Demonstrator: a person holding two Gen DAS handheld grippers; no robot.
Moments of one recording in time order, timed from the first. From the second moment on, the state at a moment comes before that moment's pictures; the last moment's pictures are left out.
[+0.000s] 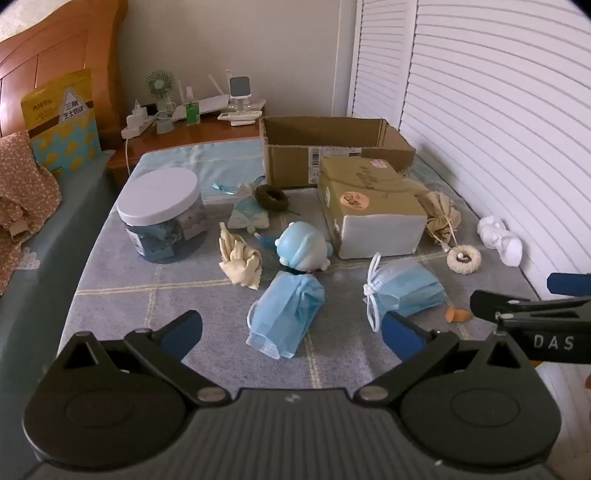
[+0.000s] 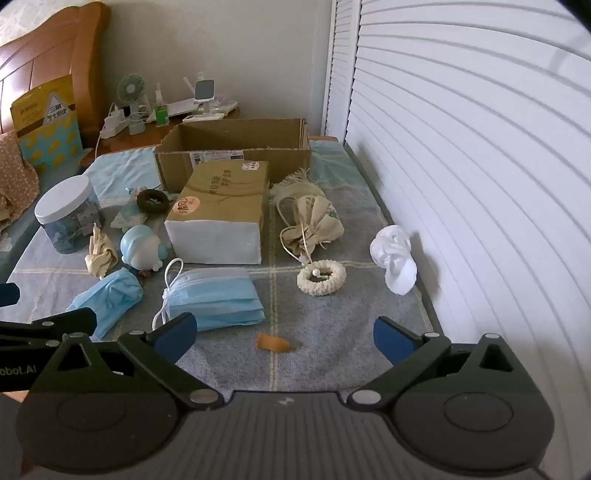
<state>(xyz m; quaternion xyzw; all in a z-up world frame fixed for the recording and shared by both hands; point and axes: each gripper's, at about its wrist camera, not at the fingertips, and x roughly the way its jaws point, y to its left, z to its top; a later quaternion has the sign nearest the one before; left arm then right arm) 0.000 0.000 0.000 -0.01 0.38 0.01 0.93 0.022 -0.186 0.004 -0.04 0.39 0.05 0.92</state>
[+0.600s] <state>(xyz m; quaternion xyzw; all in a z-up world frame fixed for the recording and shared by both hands) 0.001 0.000 0.002 -0.02 0.38 0.01 0.92 0.020 -0.187 0.004 -0.05 0.39 0.04 0.92</state>
